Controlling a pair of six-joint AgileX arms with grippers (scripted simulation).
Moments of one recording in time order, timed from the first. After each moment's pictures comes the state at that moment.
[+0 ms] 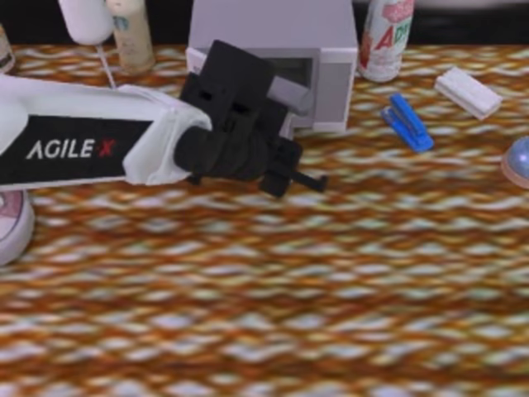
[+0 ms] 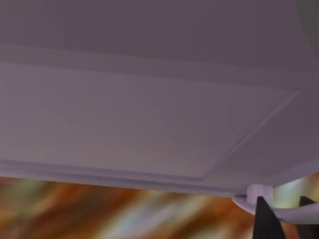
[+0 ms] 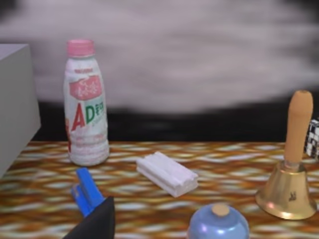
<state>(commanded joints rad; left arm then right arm) -0.60 1.94 1.21 -0.12 0.01 -0.02 0.00 0.00 0.00 0.00 0.00 0.00</state>
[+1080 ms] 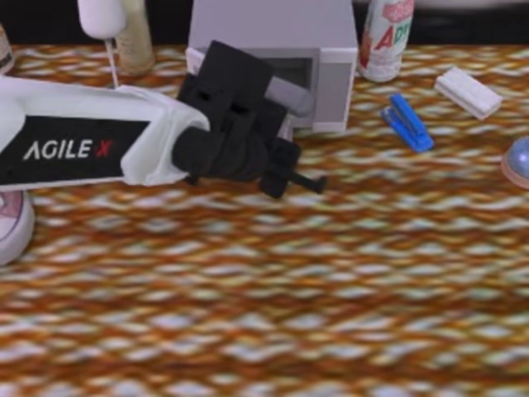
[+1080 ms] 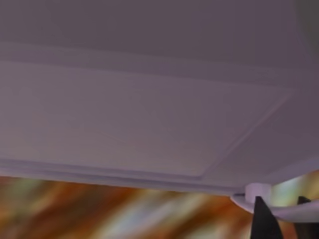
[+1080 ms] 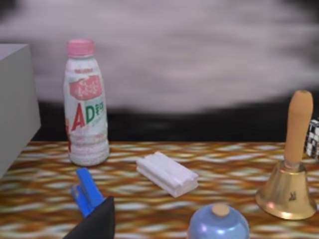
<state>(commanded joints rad) -0.60 1.94 1.20 -0.12 0.03 -0.02 0.00 0.00 0.00 0.00 0.00 0.00</state>
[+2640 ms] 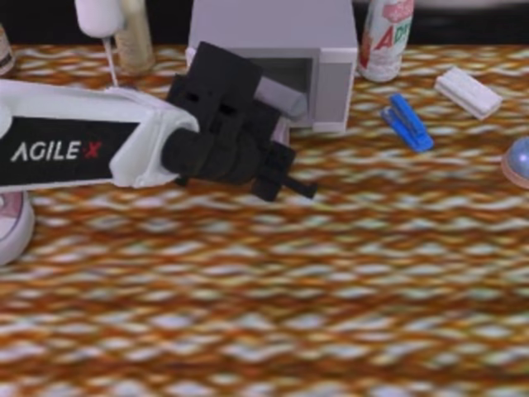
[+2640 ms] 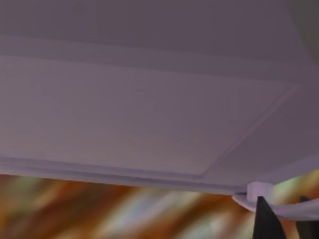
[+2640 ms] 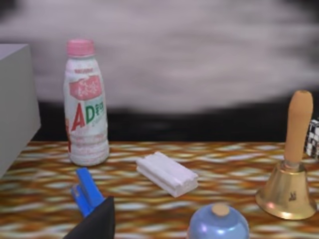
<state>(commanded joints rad) -0.58 1.92 1.17 -0.12 0.06 0.03 0.00 0.00 0.00 0.00 0.00 0.00</state>
